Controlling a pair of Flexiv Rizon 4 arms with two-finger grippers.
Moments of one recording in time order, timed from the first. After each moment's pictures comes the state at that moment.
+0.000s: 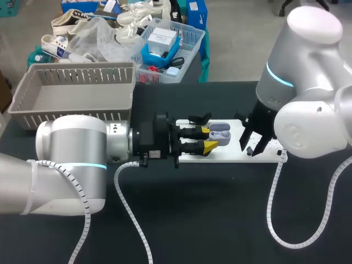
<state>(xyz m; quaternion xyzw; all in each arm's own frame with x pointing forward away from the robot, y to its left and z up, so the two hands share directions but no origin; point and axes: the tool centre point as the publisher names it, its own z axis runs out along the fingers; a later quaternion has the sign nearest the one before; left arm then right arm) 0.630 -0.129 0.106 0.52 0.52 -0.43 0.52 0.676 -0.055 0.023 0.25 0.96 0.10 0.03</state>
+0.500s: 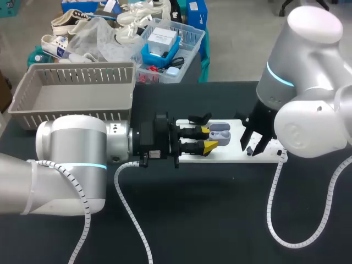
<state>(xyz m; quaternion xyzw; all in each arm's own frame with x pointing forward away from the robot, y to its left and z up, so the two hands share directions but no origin) 0.630 -0.129 0.106 0.52 0.52 -0.43 0.52 0.677 -0.057 0.023 0.25 0.96 0.09 0.03</state>
